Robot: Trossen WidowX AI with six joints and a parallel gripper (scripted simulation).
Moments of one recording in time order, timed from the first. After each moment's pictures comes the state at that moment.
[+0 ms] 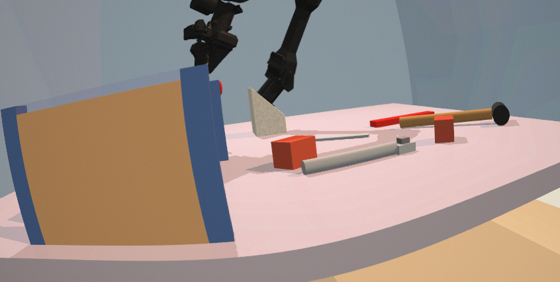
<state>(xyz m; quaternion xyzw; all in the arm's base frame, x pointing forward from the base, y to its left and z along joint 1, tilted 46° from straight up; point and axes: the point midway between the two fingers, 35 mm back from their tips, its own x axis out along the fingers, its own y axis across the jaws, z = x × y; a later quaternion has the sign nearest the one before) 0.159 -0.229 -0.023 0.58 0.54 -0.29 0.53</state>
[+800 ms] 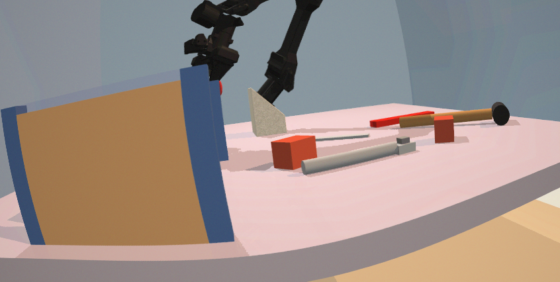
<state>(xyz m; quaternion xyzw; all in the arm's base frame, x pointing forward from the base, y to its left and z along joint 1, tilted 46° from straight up) 0.164 -0.201 -0.051 0.58 0.54 -0.29 0.53</state>
